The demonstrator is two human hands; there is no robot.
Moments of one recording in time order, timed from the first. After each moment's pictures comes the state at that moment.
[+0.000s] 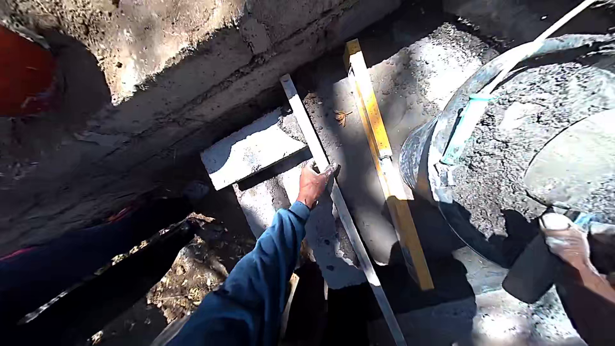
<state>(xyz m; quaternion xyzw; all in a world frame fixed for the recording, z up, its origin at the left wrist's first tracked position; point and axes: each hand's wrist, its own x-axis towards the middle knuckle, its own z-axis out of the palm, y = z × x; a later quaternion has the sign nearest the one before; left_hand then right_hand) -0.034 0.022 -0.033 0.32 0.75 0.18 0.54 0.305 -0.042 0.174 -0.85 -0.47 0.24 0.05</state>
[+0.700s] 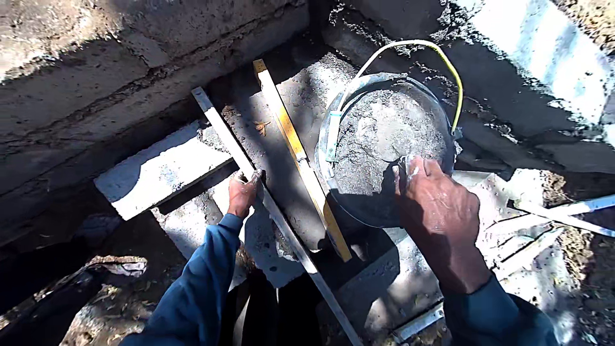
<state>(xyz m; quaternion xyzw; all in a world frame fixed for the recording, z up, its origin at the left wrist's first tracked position) -0.022 0.025 -0.026 0.33 0.77 0.18 0.51 0.279 0.016 0.211 -0.77 -0.62 0.04 -0.17</state>
